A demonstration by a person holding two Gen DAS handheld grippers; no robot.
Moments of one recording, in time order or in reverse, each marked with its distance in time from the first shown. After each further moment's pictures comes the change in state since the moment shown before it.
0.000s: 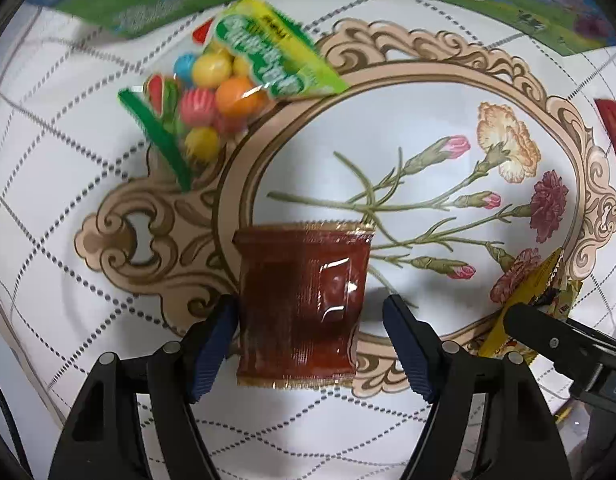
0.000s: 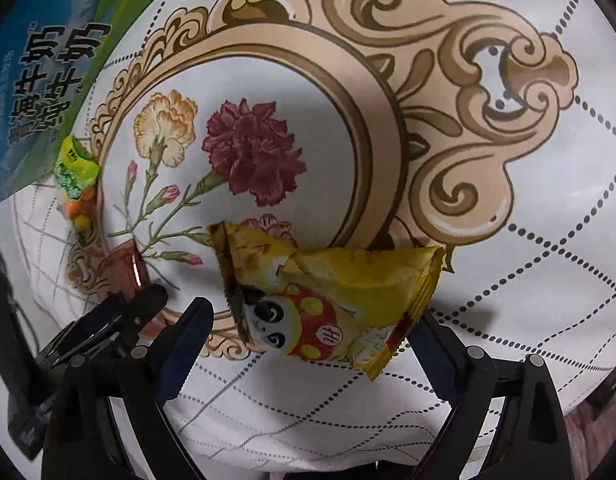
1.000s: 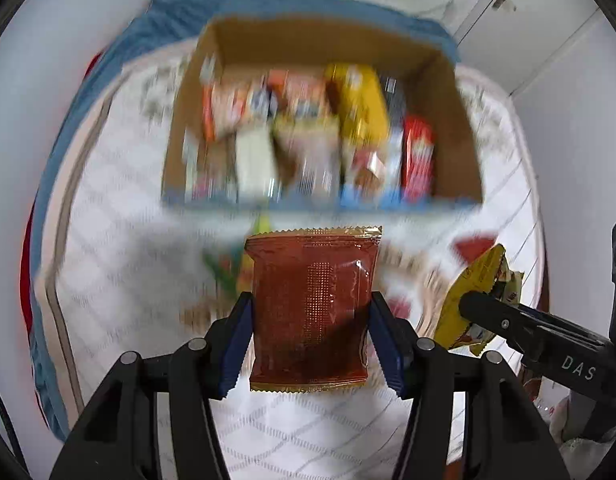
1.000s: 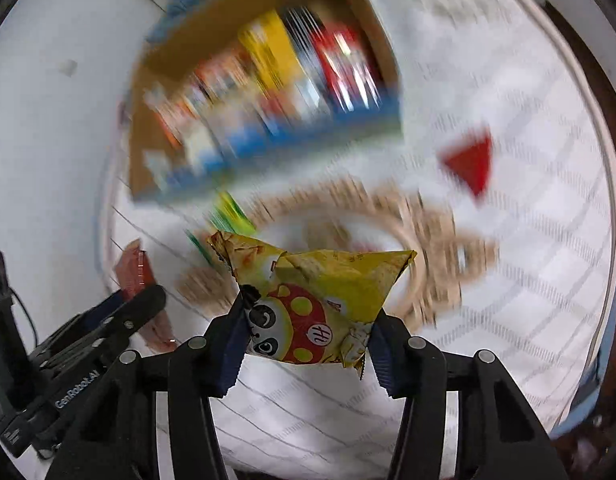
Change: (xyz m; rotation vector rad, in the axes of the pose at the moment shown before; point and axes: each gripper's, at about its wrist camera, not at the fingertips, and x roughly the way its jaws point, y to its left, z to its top) left arm -0.217 0.028 0.014 -0.065 -0.376 -0.181; right arm -0.204 0.105 -0.018 -0.286 -0.342 0.116
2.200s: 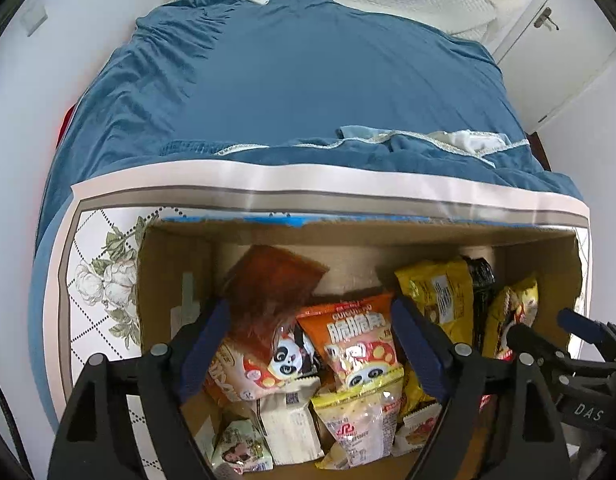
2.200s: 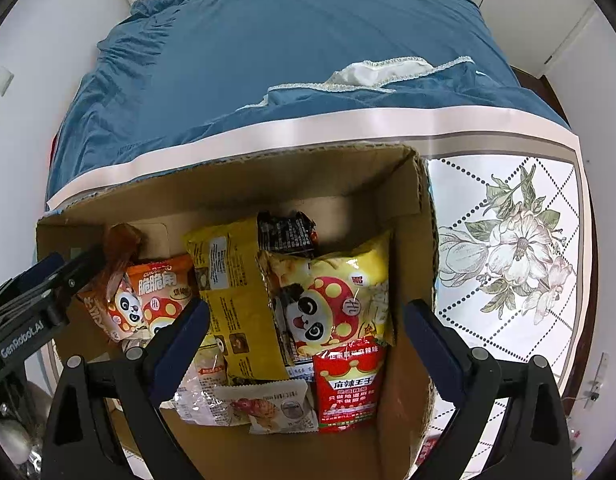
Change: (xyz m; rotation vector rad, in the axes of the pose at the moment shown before) left arm 0.120 0.049 0.248 -0.008 0.008 0.079; right arm 0.111 0.033 0.273 -0.096 -0.002 -0.306
